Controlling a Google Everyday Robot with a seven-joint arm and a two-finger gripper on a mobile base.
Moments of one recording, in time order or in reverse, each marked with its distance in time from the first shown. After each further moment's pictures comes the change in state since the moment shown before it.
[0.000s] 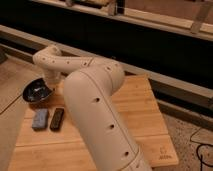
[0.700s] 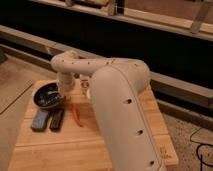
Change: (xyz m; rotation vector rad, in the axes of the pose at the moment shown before) arm 0.018 -0.095 -0.006 0.085 0.084 0.261
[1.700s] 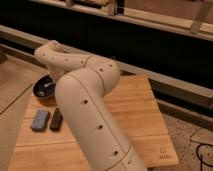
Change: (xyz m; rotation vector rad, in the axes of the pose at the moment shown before) arm -0.030 0.105 -0.011 0.100 -0.157 -0.240
